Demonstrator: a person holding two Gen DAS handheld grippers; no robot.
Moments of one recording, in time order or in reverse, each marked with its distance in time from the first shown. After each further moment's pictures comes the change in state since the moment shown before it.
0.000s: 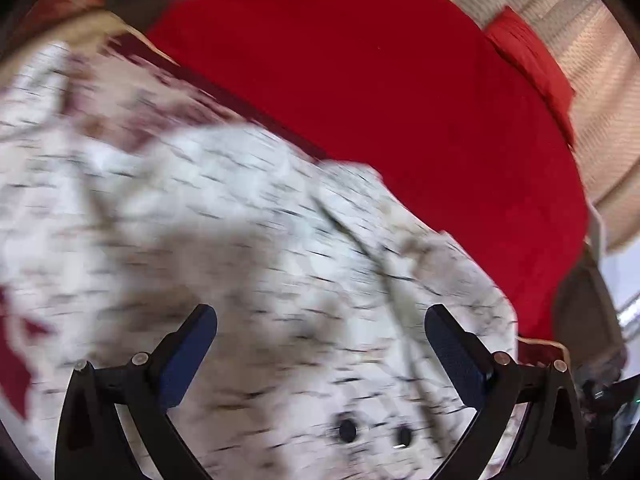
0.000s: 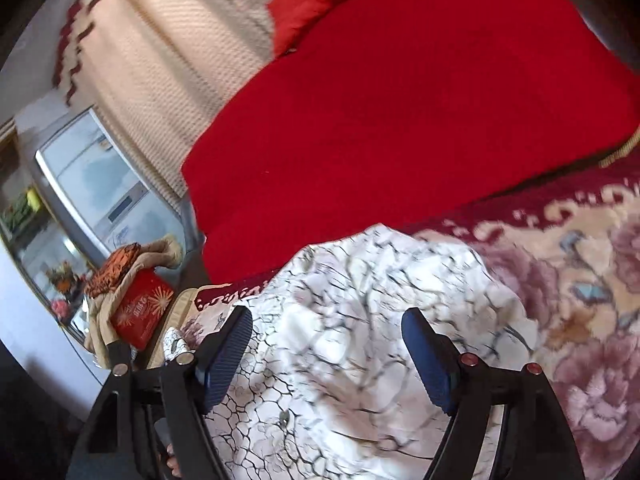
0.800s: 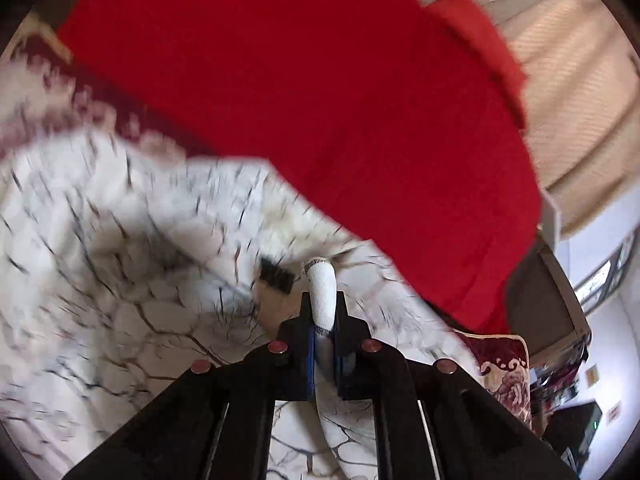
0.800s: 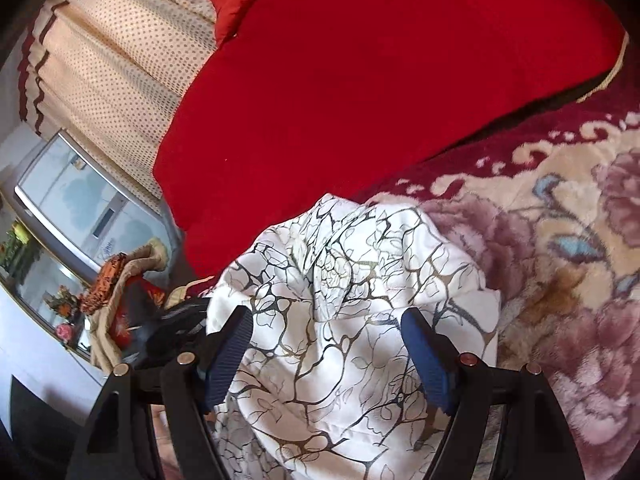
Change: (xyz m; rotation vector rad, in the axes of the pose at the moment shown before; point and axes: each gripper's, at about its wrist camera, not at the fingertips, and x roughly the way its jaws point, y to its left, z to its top) left arm 0.042 -0.055 0.019 0.095 -0.026 -0.220; right arm 0.013 -0.055 -0.004 0.105 0.077 -0.038
